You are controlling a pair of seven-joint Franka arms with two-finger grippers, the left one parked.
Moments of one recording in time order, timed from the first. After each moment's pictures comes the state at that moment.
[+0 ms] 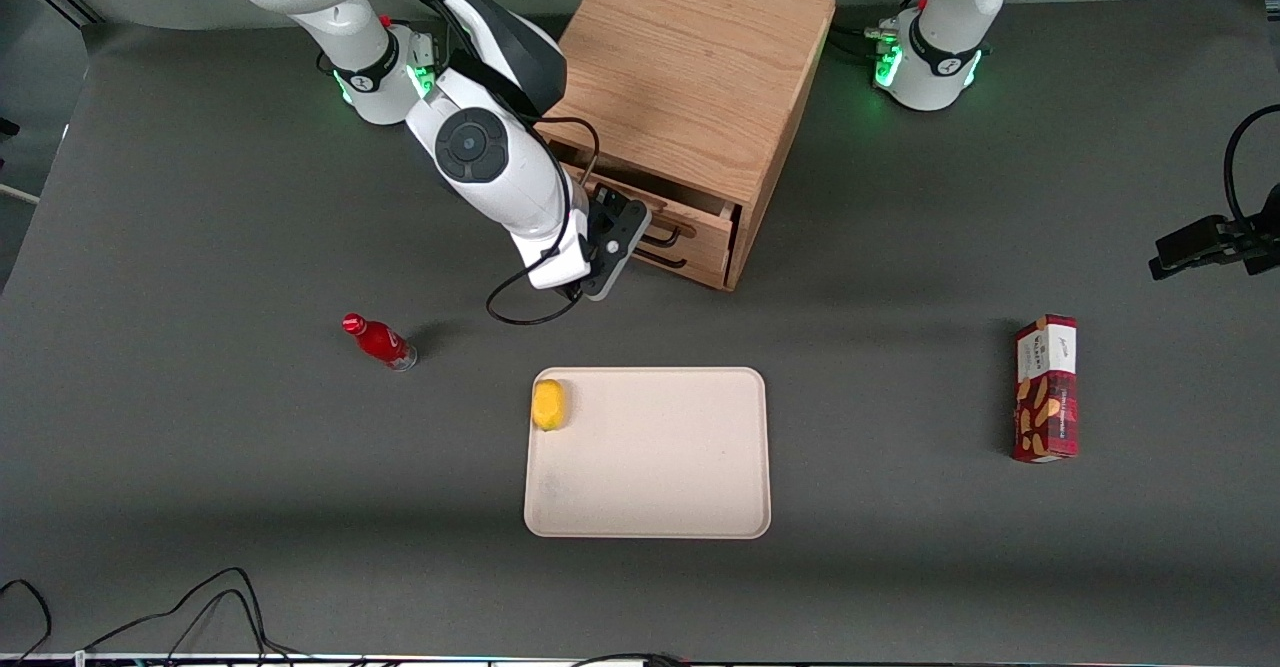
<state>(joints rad) 0.10 0.43 0.65 -1.74 0.00 2.16 -0.25</state>
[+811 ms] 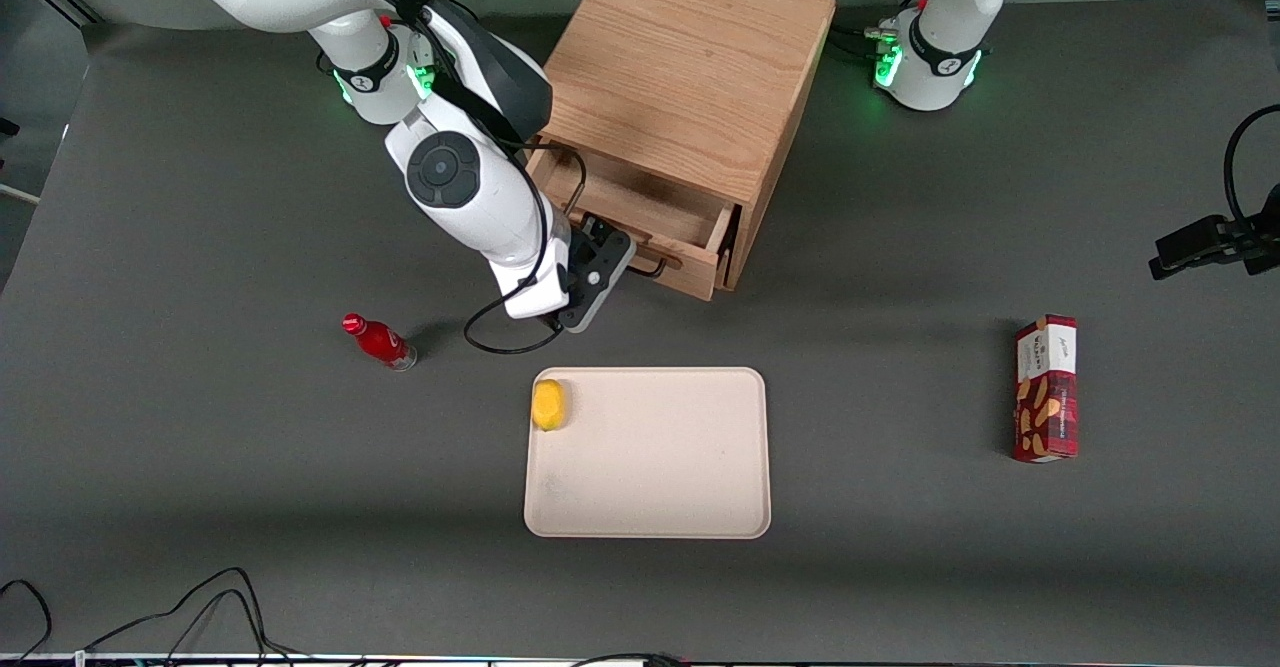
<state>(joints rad) 0.09 0.47 0.62 -1.67 -0.04 2.17 -0.25</state>
